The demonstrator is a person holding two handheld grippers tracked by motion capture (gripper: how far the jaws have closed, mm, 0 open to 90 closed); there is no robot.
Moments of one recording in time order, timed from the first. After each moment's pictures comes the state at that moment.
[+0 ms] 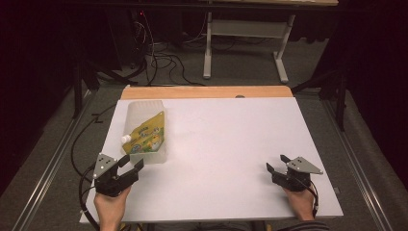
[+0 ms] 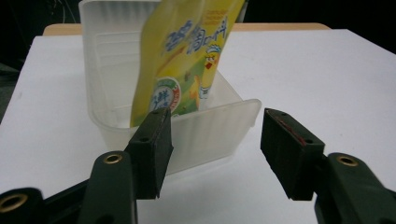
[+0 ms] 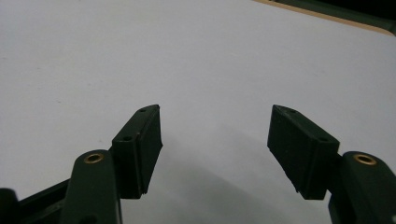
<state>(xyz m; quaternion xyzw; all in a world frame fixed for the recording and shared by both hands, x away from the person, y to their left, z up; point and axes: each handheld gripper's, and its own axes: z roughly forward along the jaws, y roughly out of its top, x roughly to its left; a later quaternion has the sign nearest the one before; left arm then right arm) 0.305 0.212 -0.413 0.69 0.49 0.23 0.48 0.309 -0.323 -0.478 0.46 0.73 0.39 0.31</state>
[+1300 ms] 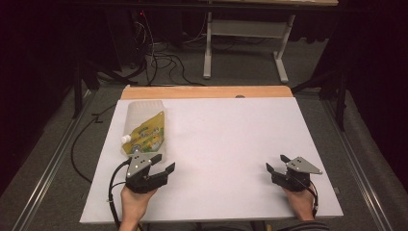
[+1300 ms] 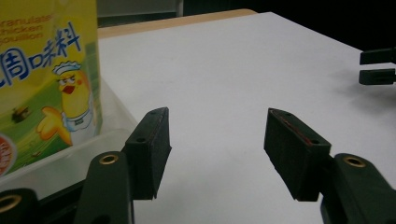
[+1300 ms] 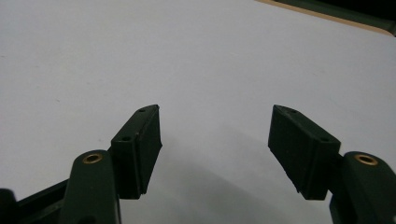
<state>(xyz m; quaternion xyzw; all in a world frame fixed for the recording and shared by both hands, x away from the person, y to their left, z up) 0.314 0.144 -0.416 0.75 0.39 0.19 0.50 0.309 -0.322 -0.478 0.46 0.73 0.39 0.31</state>
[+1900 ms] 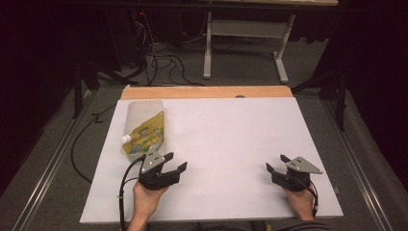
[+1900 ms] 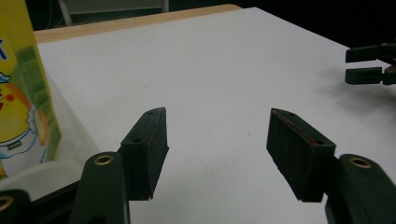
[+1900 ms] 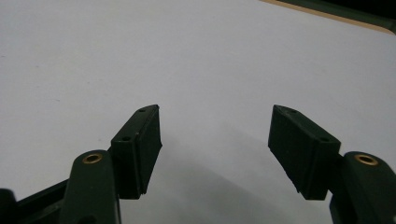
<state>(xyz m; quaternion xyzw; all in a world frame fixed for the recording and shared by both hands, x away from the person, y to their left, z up) 0.325 0.113 -0.422 0.76 0.37 0.17 0.50 0.309 -0.323 -0.478 0.46 0.73 0.39 0.31</state>
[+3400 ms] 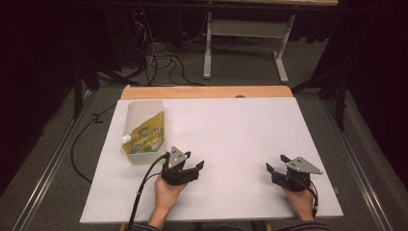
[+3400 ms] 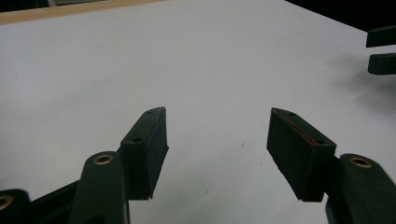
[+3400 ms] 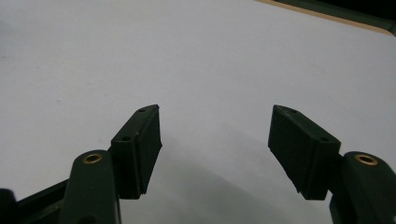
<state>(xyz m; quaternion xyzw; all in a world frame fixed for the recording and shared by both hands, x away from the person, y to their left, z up) 0.348 0.063 -0.455 0.77 0.37 0.16 0.49 0.309 -0.323 -0.478 0.46 0.73 0.39 0.32</state>
